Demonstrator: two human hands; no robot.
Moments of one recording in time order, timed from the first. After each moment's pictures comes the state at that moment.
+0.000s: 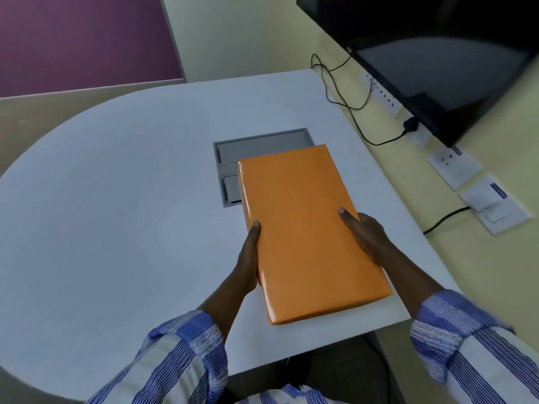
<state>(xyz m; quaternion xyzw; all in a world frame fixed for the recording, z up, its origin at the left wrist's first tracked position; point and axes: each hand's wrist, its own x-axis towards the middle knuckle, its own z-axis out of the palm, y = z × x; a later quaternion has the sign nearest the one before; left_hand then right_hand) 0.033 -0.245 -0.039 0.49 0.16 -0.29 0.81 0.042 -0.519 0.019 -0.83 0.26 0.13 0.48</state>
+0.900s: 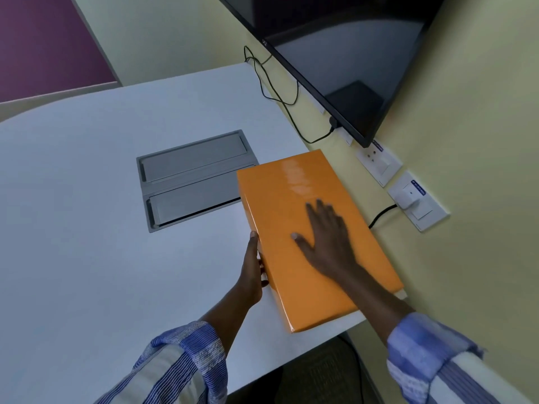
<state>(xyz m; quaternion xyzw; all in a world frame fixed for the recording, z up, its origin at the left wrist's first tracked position) 0.053 -0.430 -0.050 0.55 0.24 -0.35 0.72 0.035 -0.613 -0.012 -0.99 0.06 0.01 0.16</state>
